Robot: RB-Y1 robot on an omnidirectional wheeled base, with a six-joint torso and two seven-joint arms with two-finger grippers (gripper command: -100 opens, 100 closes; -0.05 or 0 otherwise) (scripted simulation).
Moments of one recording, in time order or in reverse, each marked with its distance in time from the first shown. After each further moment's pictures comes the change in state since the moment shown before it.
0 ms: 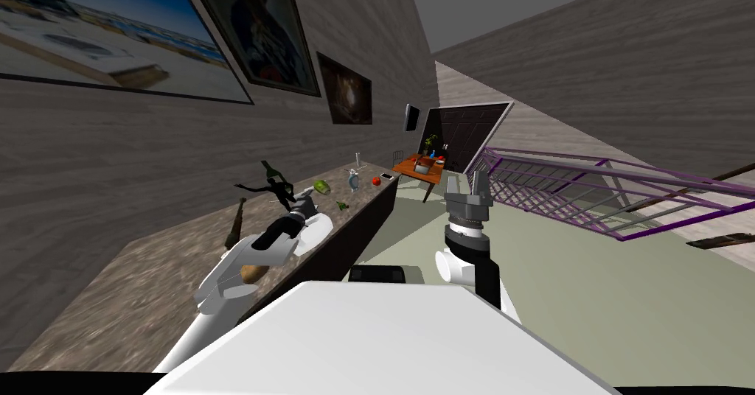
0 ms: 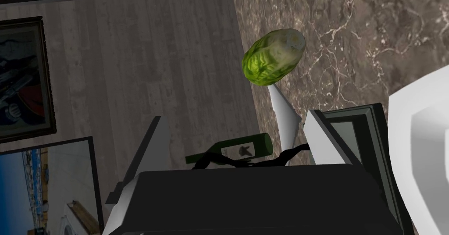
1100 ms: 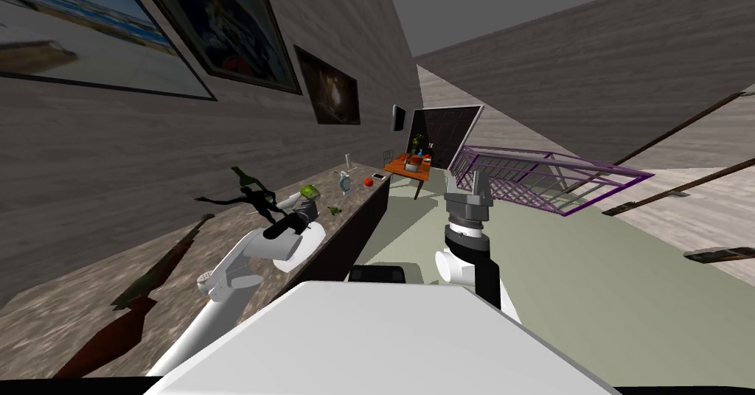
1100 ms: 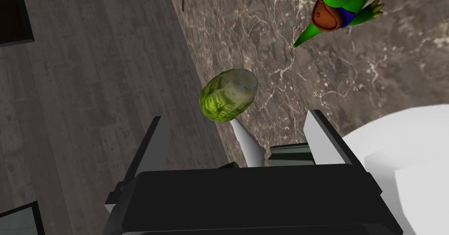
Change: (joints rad) left arm -0.060 0.039 -0.040 0.010 0.059 0.269 0.013; right arm 0.000 0.000 0.000 0.000 0.000 0.000 0.000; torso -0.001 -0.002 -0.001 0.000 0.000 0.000
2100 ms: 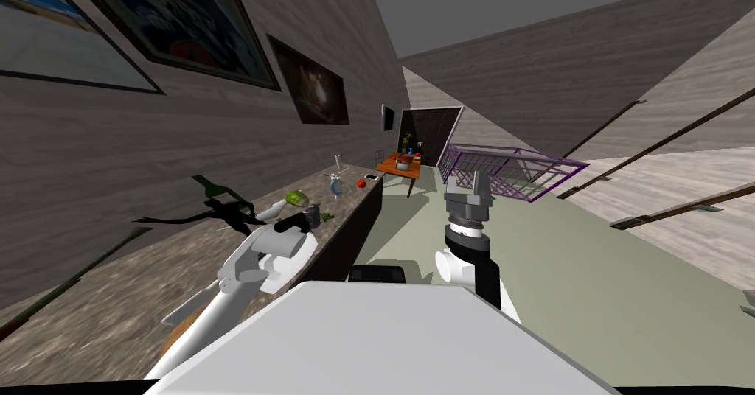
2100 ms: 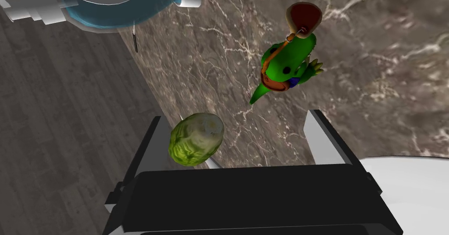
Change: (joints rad) left arm -0.042 0.024 -0.052 0.015 0.060 0.222 0.000; right arm 0.000 0.000 0.000 0.000 0.000 0.000 0.000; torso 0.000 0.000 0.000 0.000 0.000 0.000
